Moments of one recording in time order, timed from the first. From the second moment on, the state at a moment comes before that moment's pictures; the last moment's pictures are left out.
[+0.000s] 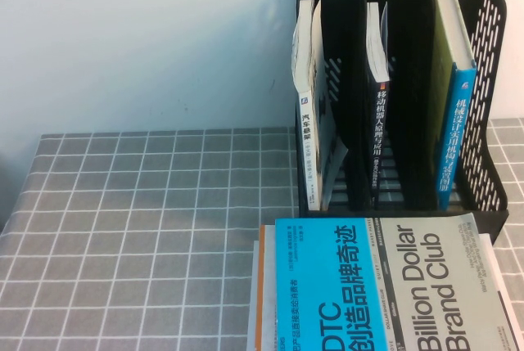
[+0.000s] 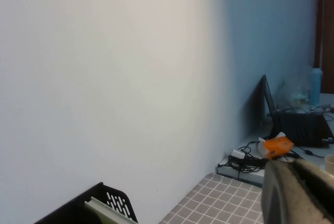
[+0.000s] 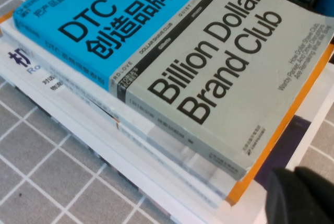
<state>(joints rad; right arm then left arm) 0.15 0.40 -0.35 0.47 0.78 -0.71 -2.17 0.92 -1.65 -1.76 -1.25 2.39</state>
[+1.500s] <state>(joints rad) 0.15 0.40 -0.35 0.48 0.78 -0.71 -0.83 1.28 -1.38 -1.65 -0.38 1.18</state>
